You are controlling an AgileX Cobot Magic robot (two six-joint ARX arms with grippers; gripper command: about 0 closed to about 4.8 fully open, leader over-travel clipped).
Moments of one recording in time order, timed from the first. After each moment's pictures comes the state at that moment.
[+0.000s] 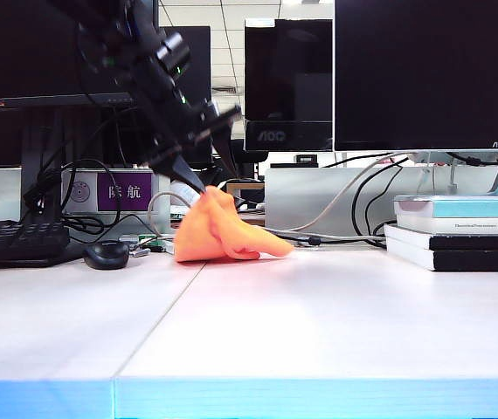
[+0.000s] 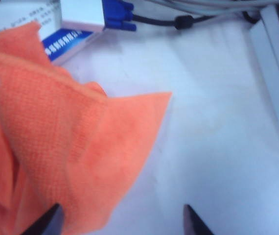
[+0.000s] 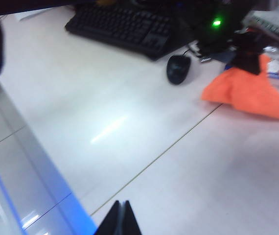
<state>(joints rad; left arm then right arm) -0.35 2.36 2.34 -0.79 0.31 -0.24 0.83 0.97 1.27 -0.73 -0.04 0.05</state>
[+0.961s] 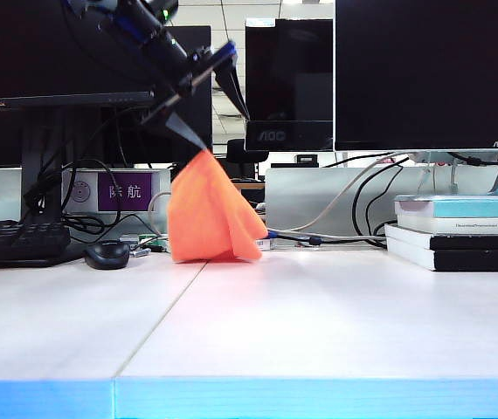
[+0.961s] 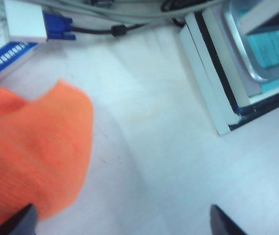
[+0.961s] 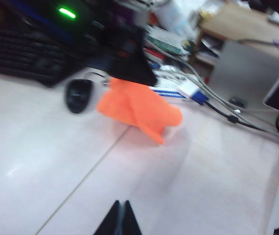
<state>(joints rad) -0.35 2.24 2.36 -0.89 0.45 -0.22 0.65 1.20 1.27 -0.45 0.13 -0.02</state>
